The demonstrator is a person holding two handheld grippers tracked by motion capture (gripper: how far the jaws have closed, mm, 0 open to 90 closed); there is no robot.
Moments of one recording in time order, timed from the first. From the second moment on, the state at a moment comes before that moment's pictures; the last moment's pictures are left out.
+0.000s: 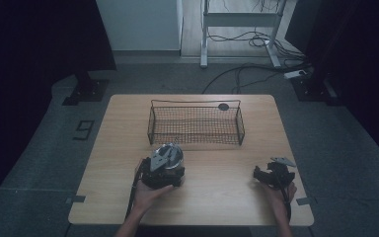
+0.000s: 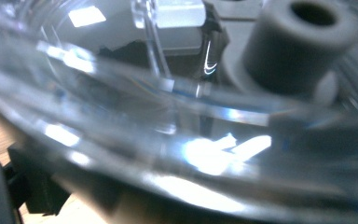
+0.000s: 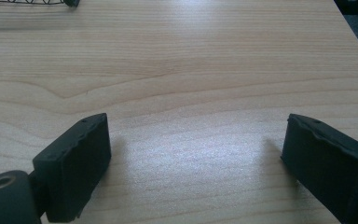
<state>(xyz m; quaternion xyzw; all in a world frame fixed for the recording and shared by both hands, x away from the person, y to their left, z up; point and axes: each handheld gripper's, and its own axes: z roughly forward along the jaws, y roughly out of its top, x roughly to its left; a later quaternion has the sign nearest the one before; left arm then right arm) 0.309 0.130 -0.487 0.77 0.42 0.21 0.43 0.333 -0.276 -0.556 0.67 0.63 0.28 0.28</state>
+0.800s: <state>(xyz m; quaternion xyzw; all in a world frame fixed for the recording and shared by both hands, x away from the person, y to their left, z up) 0.305 0.141 -0.478 0.76 0.43 0.20 0.45 0.333 -0.276 -0.556 0.67 0.63 0.28 0.28</state>
